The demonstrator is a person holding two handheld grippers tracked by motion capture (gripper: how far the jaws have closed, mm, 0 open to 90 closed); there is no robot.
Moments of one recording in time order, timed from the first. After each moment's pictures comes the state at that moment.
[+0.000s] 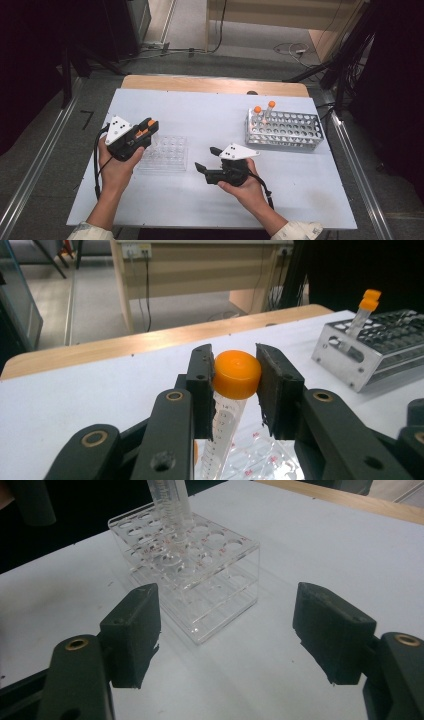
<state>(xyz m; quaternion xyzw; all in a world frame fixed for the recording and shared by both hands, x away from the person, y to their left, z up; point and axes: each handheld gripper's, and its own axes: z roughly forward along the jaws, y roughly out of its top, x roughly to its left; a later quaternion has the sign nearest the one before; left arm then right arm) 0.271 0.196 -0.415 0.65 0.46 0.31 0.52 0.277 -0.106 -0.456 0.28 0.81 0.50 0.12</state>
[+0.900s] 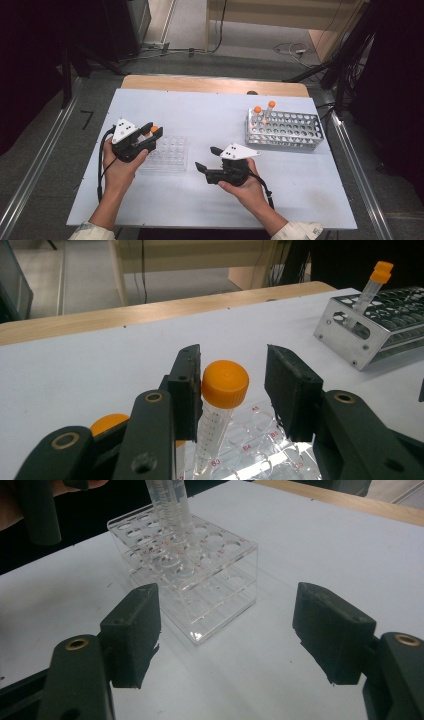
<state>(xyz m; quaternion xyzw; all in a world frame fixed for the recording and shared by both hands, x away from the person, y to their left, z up) 0.275 0.193 -0.426 0.67 0.48 0.28 0.50 0.277 -0.107 -0.455 0.28 0.81 0.50 0.12</state>
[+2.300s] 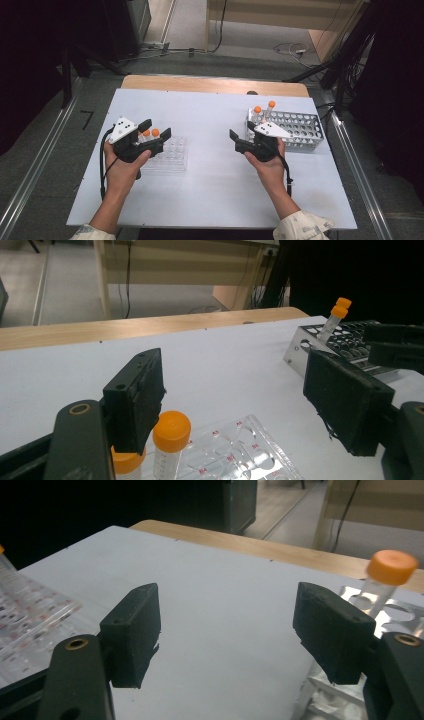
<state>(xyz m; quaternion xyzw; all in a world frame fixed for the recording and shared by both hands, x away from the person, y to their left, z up) 0.268 0.181 -0.412 0.64 0.48 0.26 0.54 0.331 -0.172 -0.433 0.40 0.73 0.51 0.24</state>
